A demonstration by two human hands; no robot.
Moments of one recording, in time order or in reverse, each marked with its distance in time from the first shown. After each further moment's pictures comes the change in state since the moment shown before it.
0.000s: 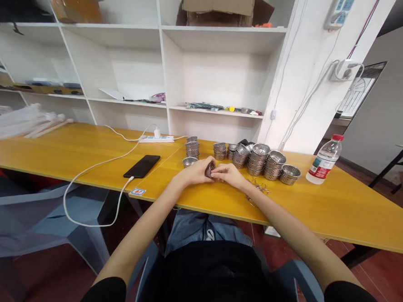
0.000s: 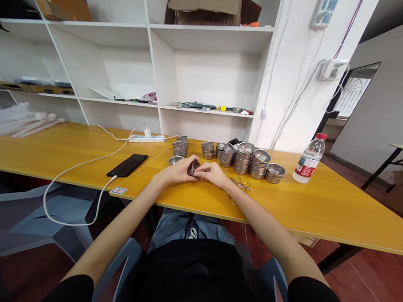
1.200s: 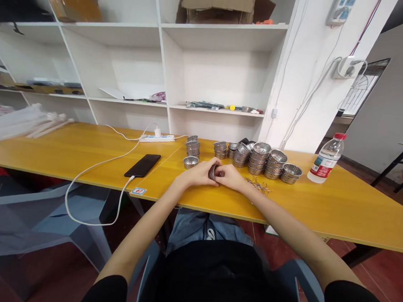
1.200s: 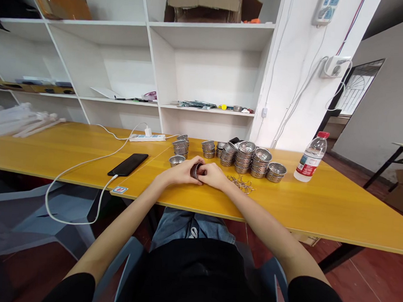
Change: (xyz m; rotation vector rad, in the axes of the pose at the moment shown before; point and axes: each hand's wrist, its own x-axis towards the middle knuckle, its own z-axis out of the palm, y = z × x) left_hand 0.002 0.010 0.004 -0.120 -0.059 0.021; right_hand 0.001 0.005 0.001 -0.563 -0.018 -0.130
